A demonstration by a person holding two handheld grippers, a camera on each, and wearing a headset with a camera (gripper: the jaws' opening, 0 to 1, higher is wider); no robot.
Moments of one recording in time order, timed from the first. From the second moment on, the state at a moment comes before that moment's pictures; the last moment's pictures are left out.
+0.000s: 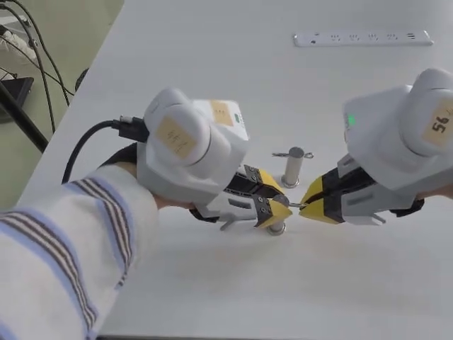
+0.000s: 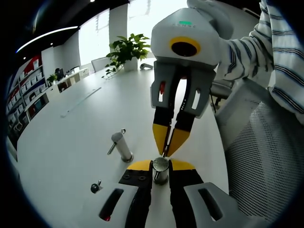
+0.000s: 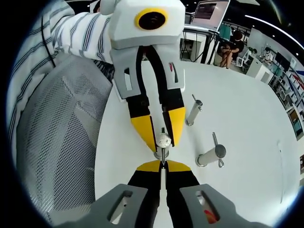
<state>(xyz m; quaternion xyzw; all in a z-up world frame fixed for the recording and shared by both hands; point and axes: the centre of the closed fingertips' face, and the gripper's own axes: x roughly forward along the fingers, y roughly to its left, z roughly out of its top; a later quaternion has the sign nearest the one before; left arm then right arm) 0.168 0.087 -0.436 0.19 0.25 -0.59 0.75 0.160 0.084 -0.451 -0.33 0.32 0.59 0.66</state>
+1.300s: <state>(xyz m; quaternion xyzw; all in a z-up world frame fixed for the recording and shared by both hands) 0.169 0.086 -0.437 0.17 0.26 -0.57 0.76 0.162 0.095 -0.454 -0.39 0.25 0.62 0.64</state>
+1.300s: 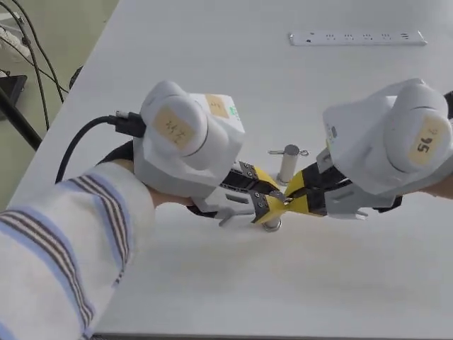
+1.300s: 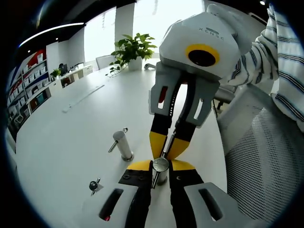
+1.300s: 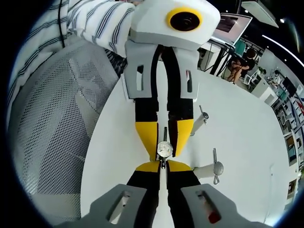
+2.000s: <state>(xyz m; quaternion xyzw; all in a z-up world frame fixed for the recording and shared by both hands) 0.181 0.111 -0.402 0.12 0.21 -0.54 0.81 0.164 0.086 -0.456 -0.30 0.26 0.59 0.70</state>
